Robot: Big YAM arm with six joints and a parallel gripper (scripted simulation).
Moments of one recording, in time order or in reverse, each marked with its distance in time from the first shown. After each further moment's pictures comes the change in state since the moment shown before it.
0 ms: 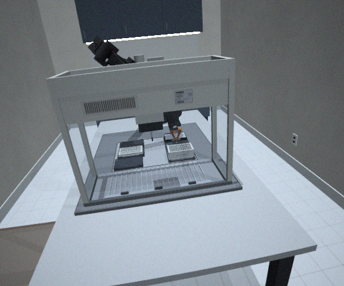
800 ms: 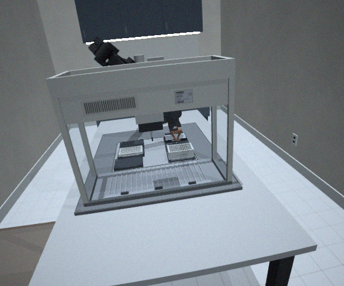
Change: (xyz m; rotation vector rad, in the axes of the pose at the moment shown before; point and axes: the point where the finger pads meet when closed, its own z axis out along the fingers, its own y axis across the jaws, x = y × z) arm 0.000 0.001 0.004 -0.002 0.000 0.001
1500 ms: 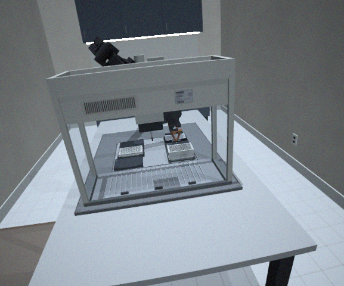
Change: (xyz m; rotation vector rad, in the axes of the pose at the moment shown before) arm 0.000 0.001 0.001 0.000 0.000 0.001
